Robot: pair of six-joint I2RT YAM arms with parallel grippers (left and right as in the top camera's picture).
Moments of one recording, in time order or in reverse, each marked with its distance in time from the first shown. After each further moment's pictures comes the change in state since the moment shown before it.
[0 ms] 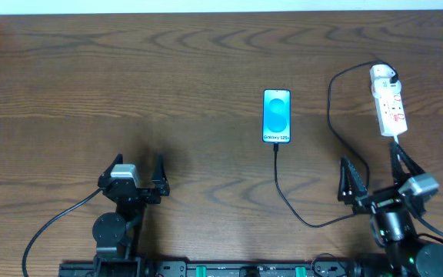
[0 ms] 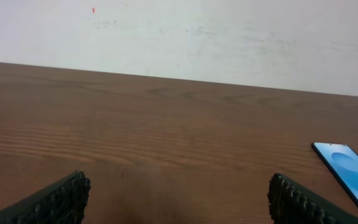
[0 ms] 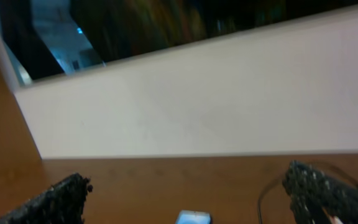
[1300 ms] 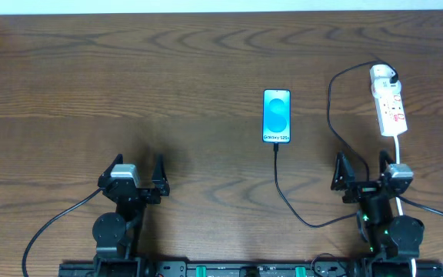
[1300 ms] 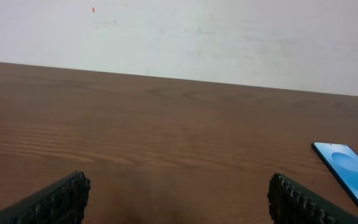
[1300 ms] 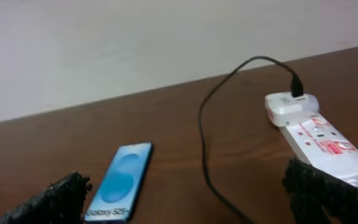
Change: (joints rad) left arm 0.000 0.000 0.000 0.000 0.000 0.000; right arm 0.000 0.000 -0.256 -0.007 0.187 -0.031
